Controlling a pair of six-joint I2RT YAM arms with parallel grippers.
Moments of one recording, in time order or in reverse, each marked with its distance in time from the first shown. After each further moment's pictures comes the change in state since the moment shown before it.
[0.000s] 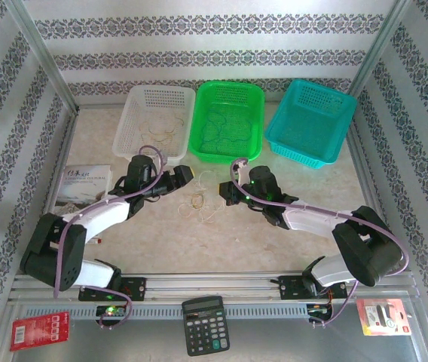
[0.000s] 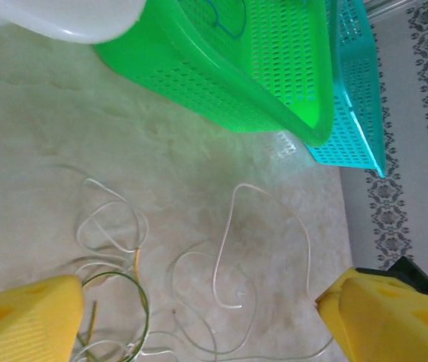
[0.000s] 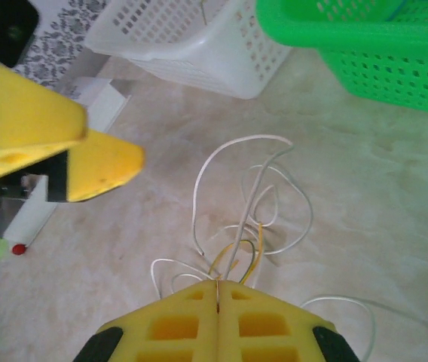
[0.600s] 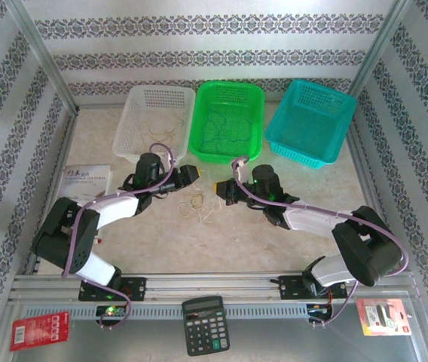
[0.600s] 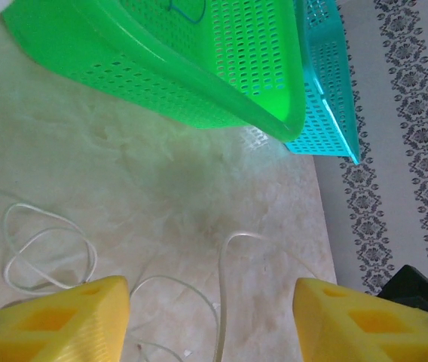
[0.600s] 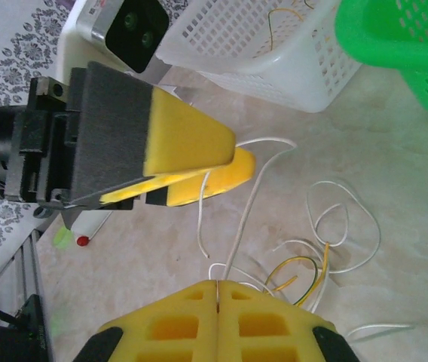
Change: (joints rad) left arm -0.037 0.131 0.039 0.160 0.045 -0.023; right arm -0.010 0.000 -0.006 0.097 -0.134 0.031
